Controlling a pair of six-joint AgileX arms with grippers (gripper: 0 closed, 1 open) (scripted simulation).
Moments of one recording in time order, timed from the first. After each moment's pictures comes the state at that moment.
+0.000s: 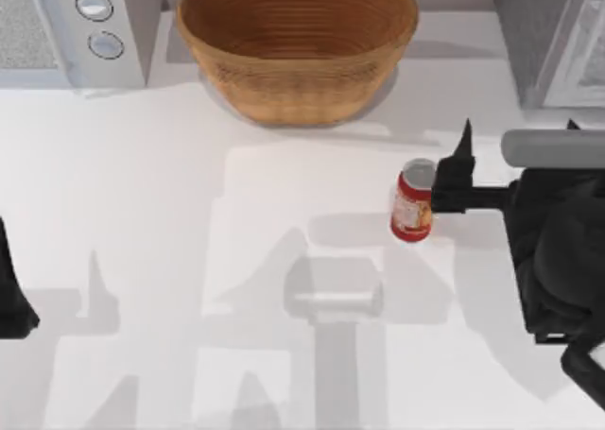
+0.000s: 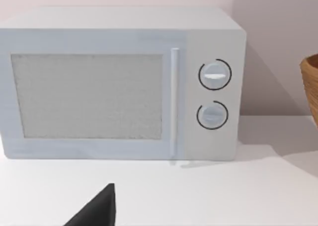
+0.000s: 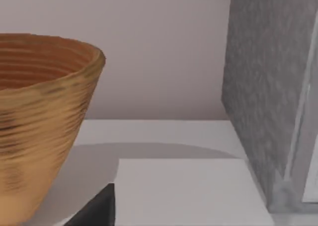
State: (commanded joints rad) left arm 0.00 0.00 0.00 0.00 0.00 0.00; right arm 0.61 1.78 0.42 1.32 0.66 0.02
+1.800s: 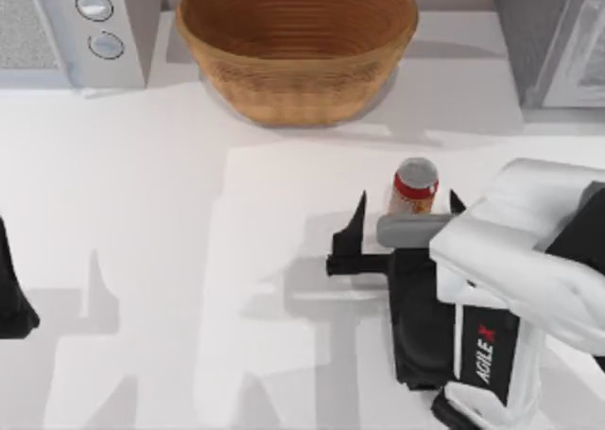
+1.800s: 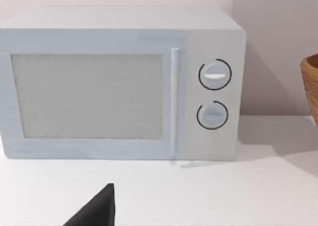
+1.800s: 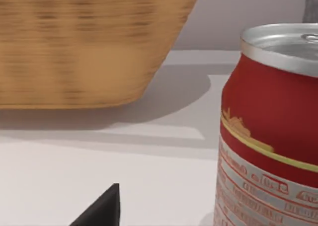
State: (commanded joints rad) left arm 0.00 0.00 0.00 0.00 0.00 0.00; right arm 0.78 2.49 0.74 1.75 0.82 0.01
